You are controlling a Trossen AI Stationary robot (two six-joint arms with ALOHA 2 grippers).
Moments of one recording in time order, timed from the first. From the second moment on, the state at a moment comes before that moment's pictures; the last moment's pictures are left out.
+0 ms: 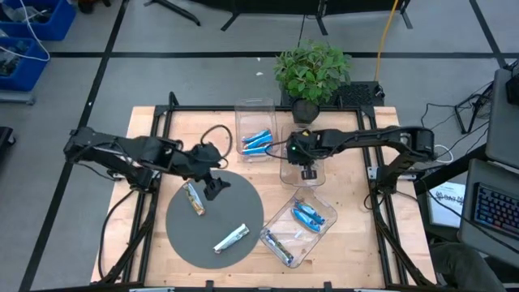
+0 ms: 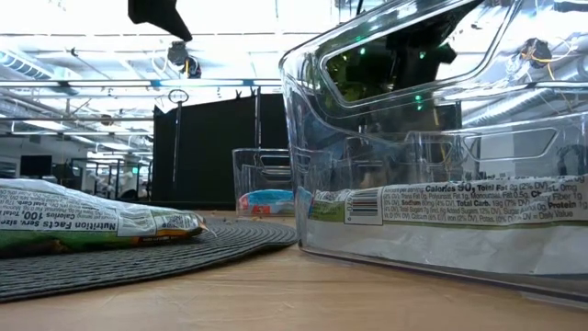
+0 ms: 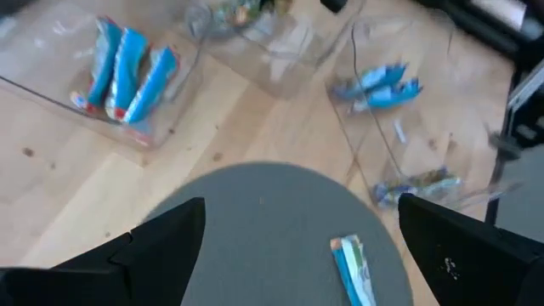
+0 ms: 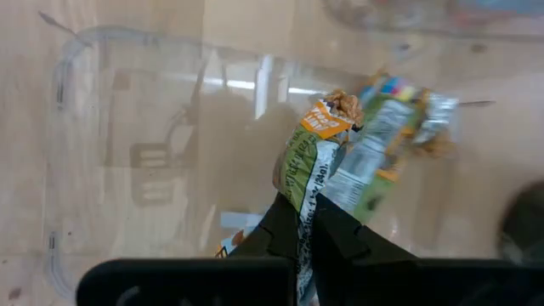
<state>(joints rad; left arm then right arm) -0.19 1.25 1.30 -0.92 -0.21 -0.68 -0.24 1.60 1.01 -0.66 0.12 -0.36</state>
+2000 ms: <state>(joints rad) -0.40 1.58 1.30 -0.86 -0.19 -0.89 0.03 1.23 1.15 -0.49 0.08 0.10</state>
